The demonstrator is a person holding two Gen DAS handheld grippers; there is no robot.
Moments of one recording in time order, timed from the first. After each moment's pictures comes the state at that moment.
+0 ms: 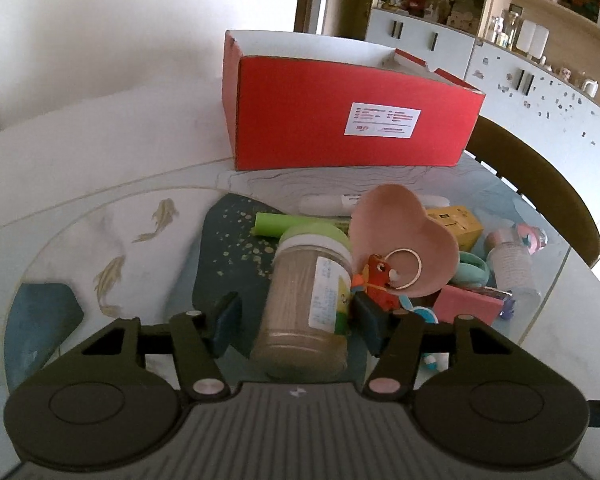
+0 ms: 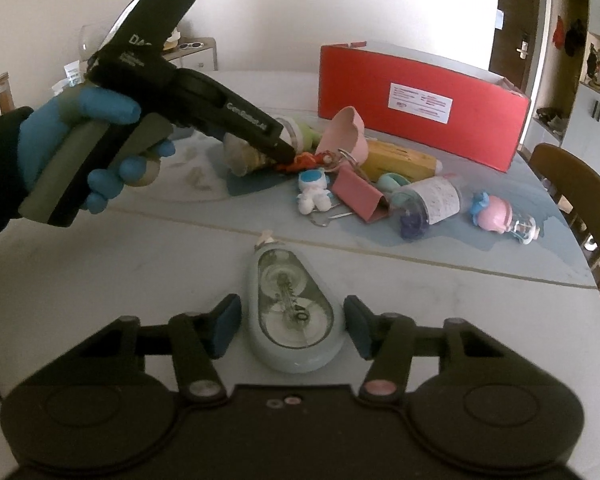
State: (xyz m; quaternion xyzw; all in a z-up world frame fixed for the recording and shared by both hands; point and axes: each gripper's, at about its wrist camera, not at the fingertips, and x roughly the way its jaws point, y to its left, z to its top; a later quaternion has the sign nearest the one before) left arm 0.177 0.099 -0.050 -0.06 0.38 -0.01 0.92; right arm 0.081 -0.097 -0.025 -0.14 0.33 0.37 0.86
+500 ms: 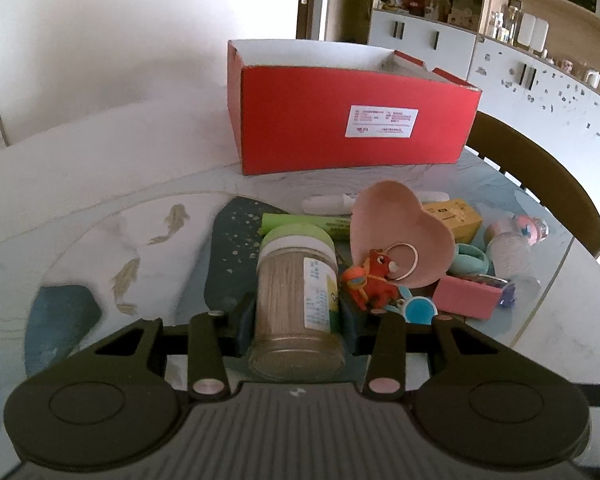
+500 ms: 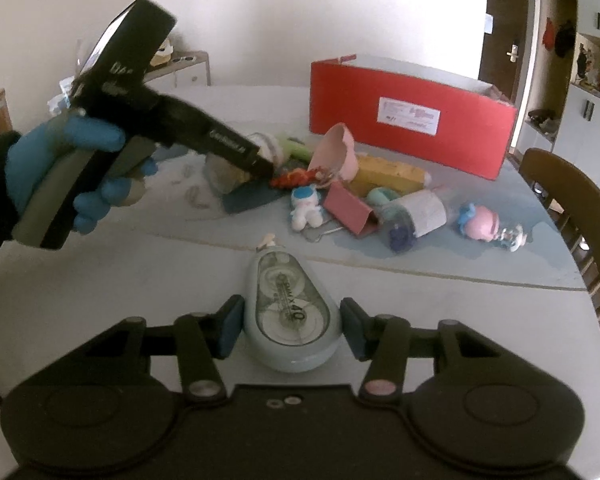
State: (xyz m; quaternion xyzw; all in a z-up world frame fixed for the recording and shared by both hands) left arm 0.165 0.093 -0.045 -0.03 0.37 0.00 0.93; right arm 0.079 -0.103 -0.013 -0.12 0.32 0.36 0.87
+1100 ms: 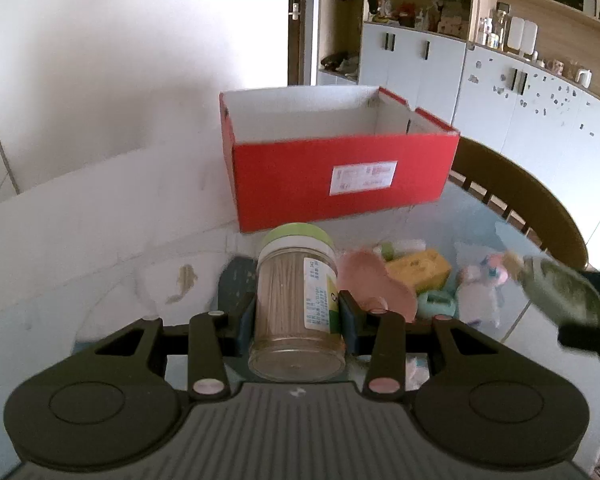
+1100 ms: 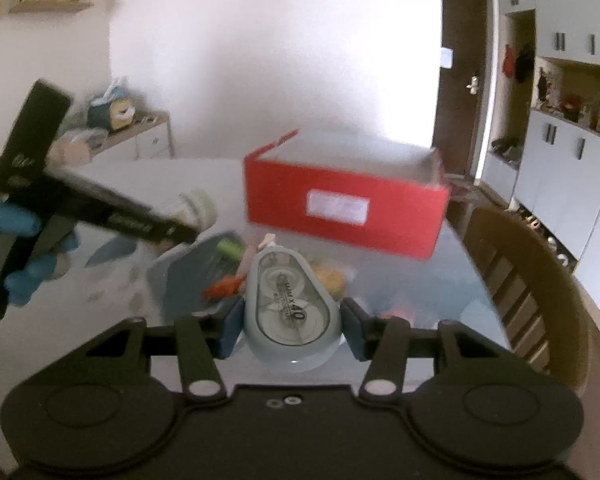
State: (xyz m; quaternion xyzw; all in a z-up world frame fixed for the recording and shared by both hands) left arm 0.159 0.083 0.013 -0.01 0.35 0.00 0.94; right arm 0.130 -0.130 0.059 -0.09 0.26 0.32 0.91
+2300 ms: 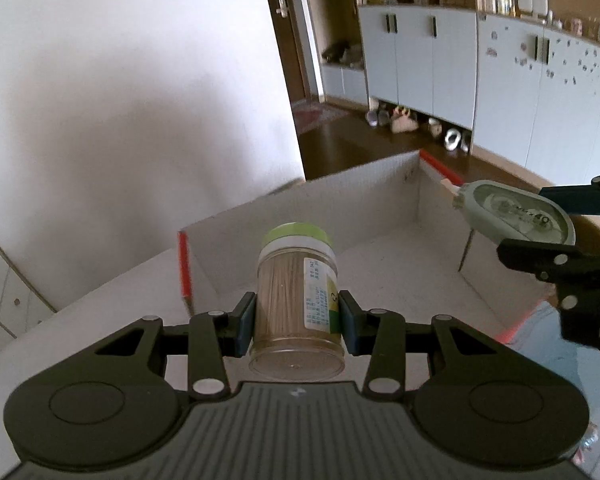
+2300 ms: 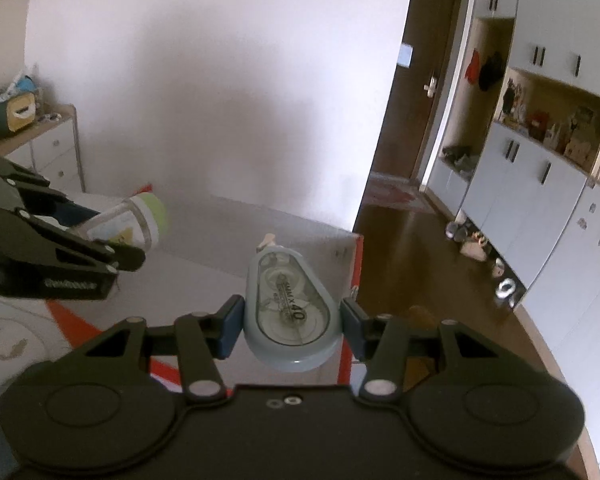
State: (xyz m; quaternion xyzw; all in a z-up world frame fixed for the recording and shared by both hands) left arm 0.387 0.050 0.072 0.09 0.36 0.02 0.93; right arm 0.368 -0.065 0.080 -0.15 0.27 0.23 0.92
